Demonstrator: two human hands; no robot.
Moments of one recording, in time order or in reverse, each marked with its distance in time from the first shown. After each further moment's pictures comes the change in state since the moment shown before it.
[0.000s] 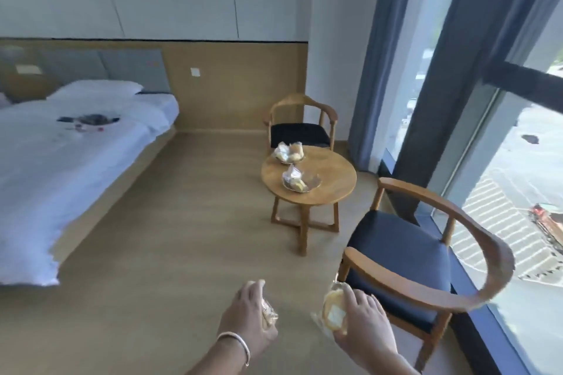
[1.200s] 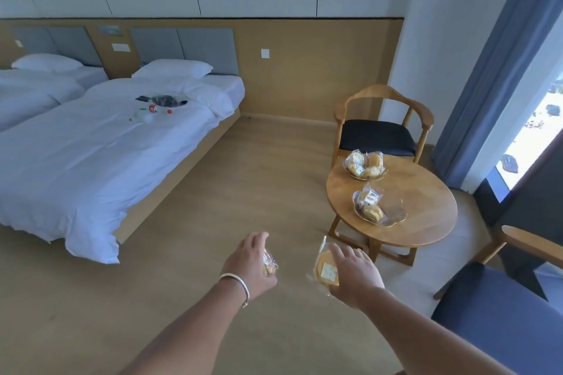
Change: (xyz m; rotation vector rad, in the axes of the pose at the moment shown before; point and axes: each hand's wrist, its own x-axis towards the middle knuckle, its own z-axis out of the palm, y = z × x) left_hand 0.263 -0.146 -0.106 0.085 0.087 -0.161; right_hand 0.353 -0.150 -0.007 -0.074 -0.046 -0.399
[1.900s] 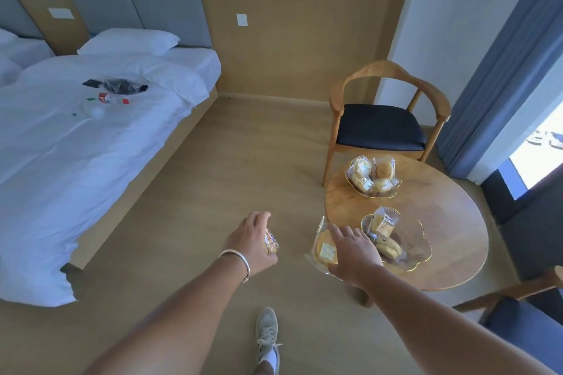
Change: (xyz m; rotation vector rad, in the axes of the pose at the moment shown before) left_hand 0.312 -0.030 0.008 0.010 -0.105 0.067; right_hand 0.286 0.070 -0.007 -0.013 -0.068 0.050
